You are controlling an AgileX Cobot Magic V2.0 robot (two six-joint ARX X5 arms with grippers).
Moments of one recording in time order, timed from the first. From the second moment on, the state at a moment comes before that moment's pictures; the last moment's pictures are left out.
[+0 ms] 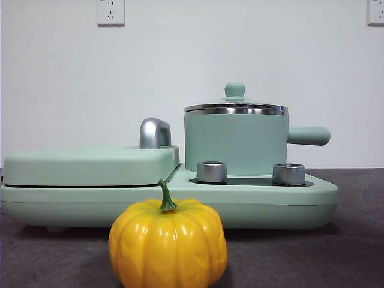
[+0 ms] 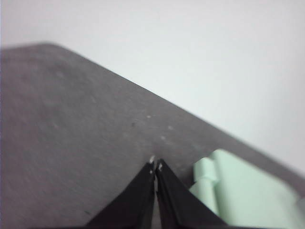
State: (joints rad) left arm 0.00 0.00 0.03 -0.03 -0.08 -0.52; right arm 0.06 0.01 0.02 0.02 0.03 0.14
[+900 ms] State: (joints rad) left arm 0.00 0.09 0.44 -0.18 0.10 -0.78; right arm 0.06 0.13 0.53 -0.14 -0.08 0.42
